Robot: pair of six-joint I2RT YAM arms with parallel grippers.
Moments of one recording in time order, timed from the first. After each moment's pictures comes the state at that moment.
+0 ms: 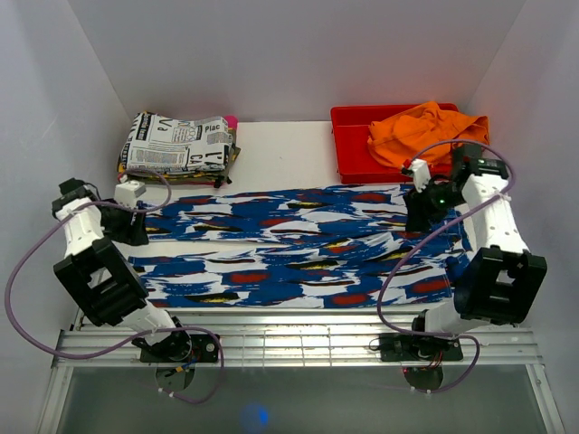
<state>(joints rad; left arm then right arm) 0.64 1.56 1.21 -0.99 0.47 0.93 -0.18 1.48 1.34 -1.24 -0.54 -0.92</state>
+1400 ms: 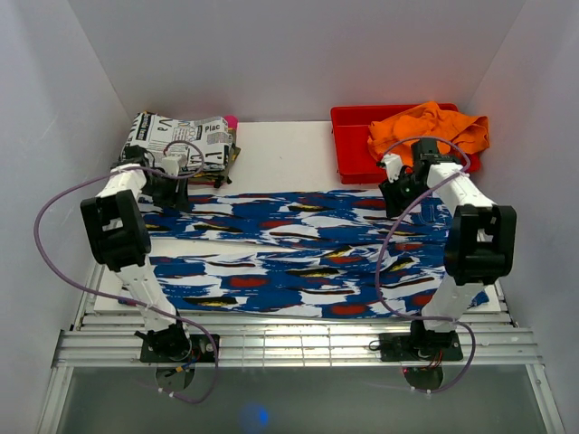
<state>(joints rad) 0.27 1.94 1.47 -0.79 0.51 0.54 0.03 1.72 1.35 -0.84 -0.37 -0.61</state>
